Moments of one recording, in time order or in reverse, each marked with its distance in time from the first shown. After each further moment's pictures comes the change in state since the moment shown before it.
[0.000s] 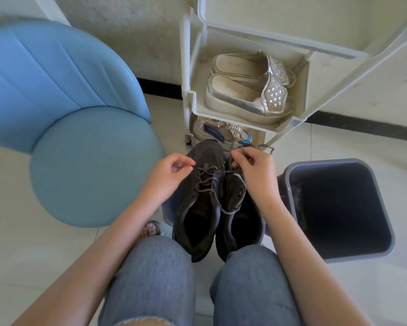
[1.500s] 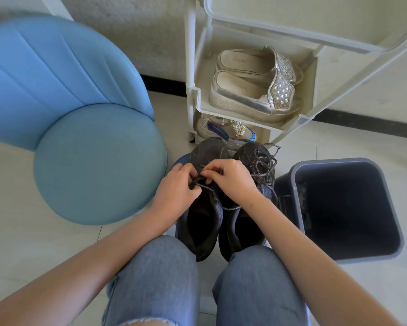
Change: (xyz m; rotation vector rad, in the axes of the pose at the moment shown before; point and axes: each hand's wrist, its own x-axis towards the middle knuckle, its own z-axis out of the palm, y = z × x) left_hand -0.015 -0.004 0.021 0.460 0.012 0.057; right_hand 0.007 0.015 0.042 -0.281 -0.398 -0.205
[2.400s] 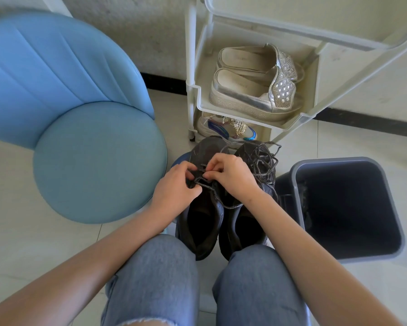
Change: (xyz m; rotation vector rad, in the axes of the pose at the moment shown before) left_hand -0.001 -0.008 0.001 -0.096 -0.030 -0.047; right_hand 0.006 -0.002 -0.004 -0.066 -0.058 0.098
